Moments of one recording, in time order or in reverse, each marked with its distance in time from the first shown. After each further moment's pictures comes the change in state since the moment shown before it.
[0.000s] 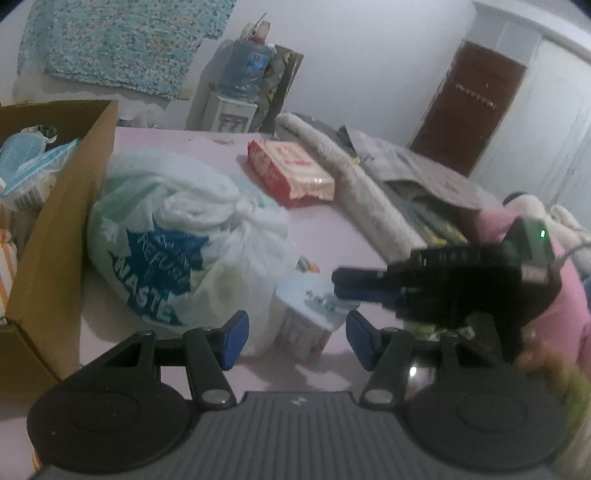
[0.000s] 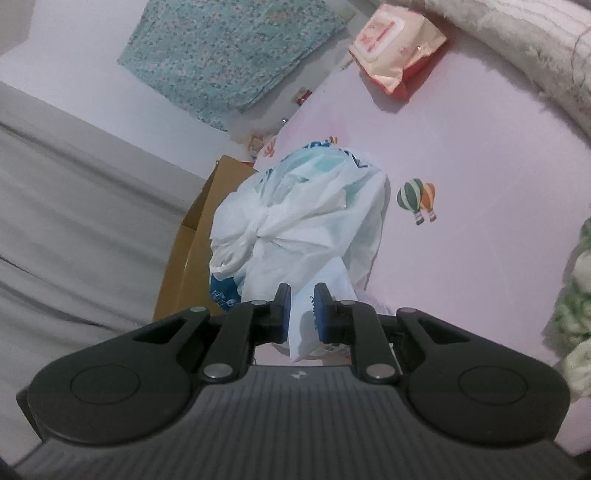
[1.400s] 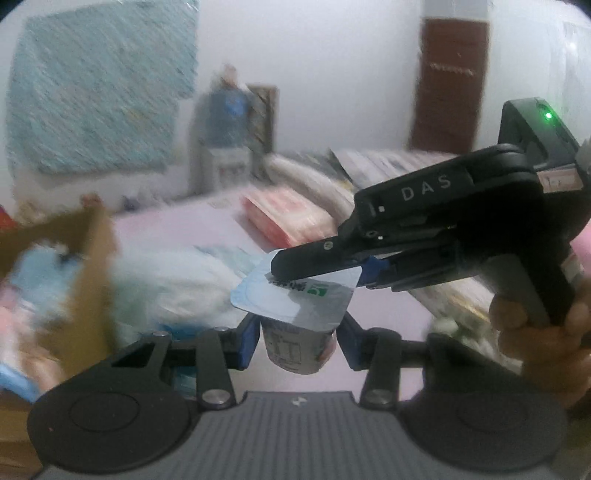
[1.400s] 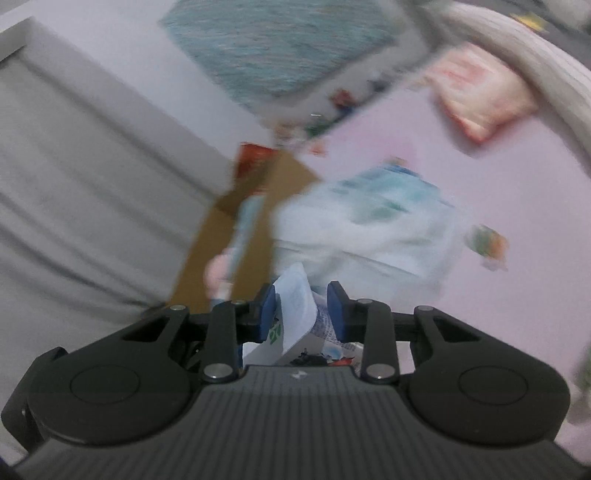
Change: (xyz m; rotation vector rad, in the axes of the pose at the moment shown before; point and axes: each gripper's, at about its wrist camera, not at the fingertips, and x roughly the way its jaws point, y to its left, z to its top) left arm -0.032 -0.050 0.030 0.258 -0.124 0.166; right arm 0.001 0.122 0.016 -0.256 0.059 0.055
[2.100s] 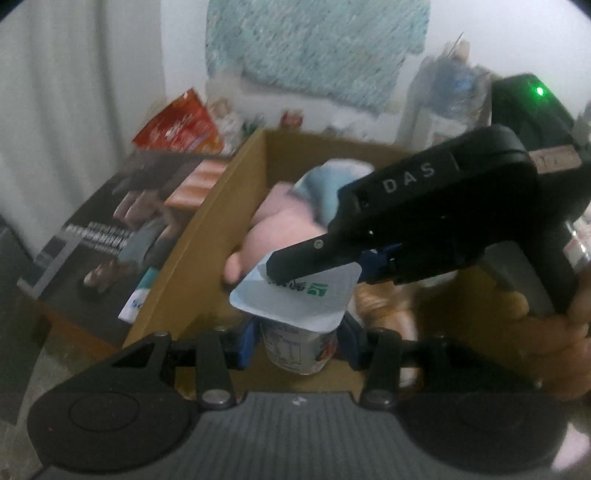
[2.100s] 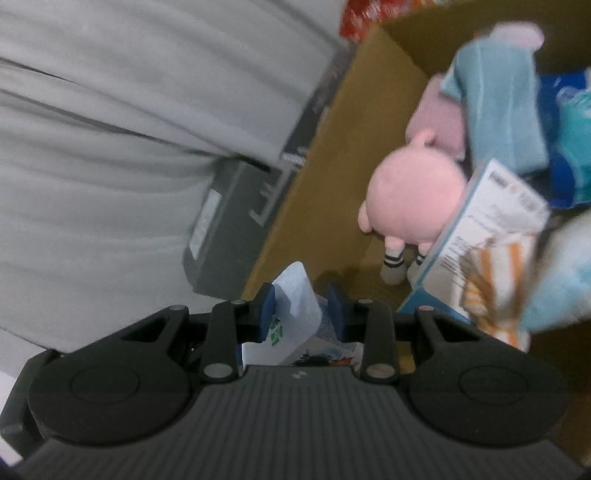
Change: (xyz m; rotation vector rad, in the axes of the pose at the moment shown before) left arm -0.048 0.259 -0.026 -0.386 0.240 0.465; right arm 0.355 0.161 0.007 -0.092 0.613 0.192
